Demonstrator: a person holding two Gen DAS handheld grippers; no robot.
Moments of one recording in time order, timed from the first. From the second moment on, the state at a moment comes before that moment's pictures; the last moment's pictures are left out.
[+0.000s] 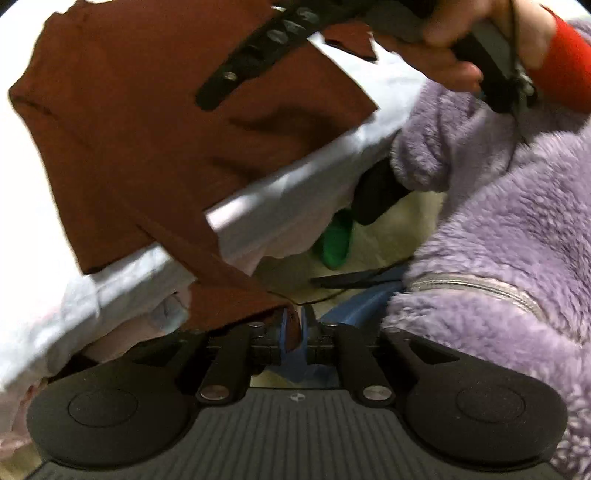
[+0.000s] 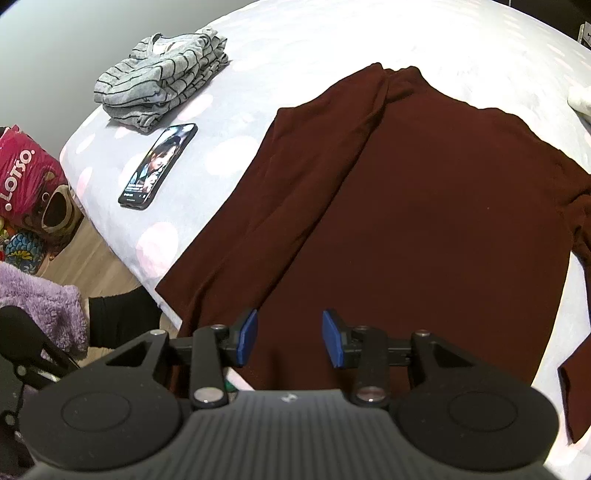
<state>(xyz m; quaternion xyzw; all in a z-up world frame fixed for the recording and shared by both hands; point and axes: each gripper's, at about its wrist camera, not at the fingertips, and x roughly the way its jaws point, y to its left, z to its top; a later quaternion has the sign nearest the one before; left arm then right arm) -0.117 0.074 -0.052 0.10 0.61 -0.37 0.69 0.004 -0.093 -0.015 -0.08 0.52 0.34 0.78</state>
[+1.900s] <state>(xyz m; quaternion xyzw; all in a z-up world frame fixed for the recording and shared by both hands) -0.075 0.059 -0.062 0.07 0.53 -0.31 0.79 0.011 -0.094 -0.029 -0.09 0.54 0.33 0.77</state>
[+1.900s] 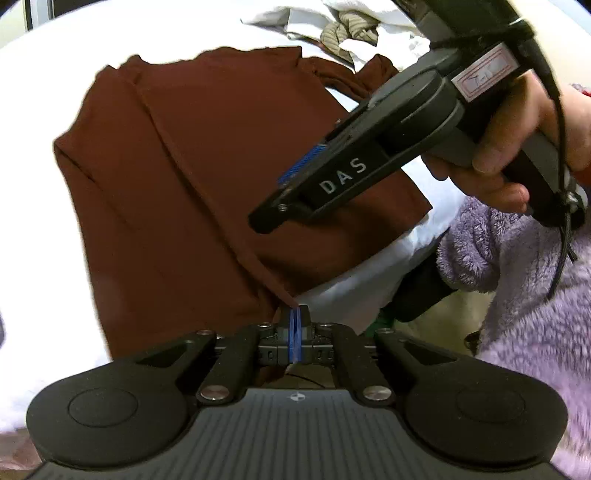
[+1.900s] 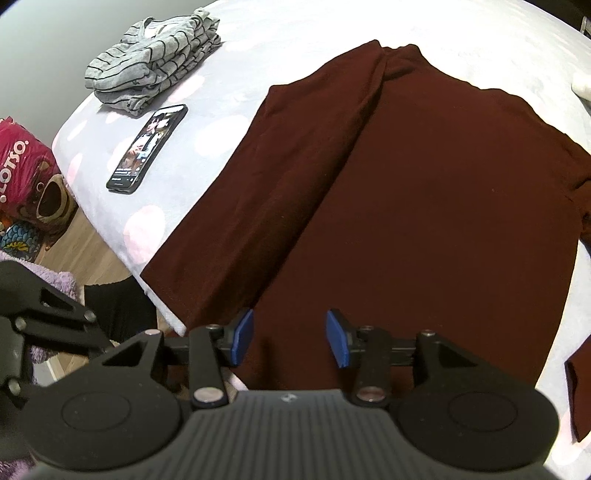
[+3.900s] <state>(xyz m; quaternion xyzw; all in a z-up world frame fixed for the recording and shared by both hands) -0.069 0.101 -0.068 0.05 0.56 -0.14 0.82 -0.008 -0.109 -0.067 0.07 0.66 0.33 0.67</state>
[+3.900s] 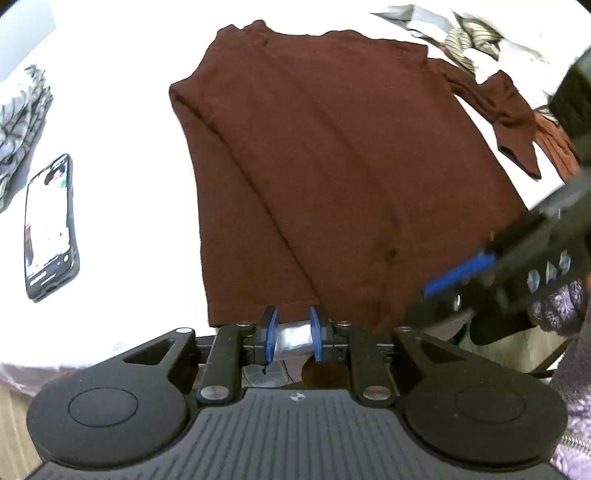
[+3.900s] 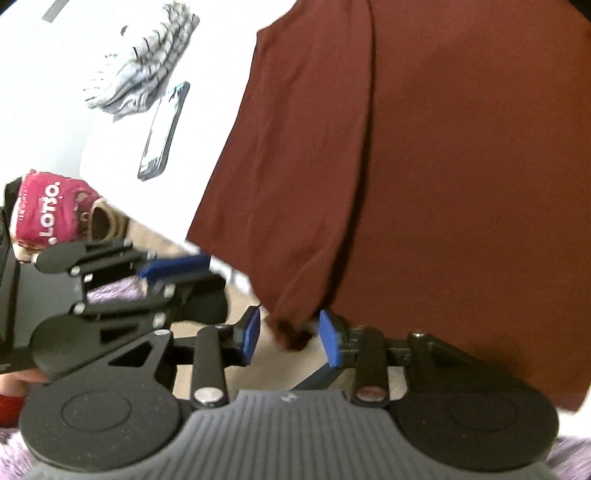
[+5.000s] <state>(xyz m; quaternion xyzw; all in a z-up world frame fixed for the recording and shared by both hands) -0.062 0.083 -0.083 0.00 0.57 -0.17 0.80 -0.011 -0.118 -0.063 -0.05 0.62 0.34 0.71</state>
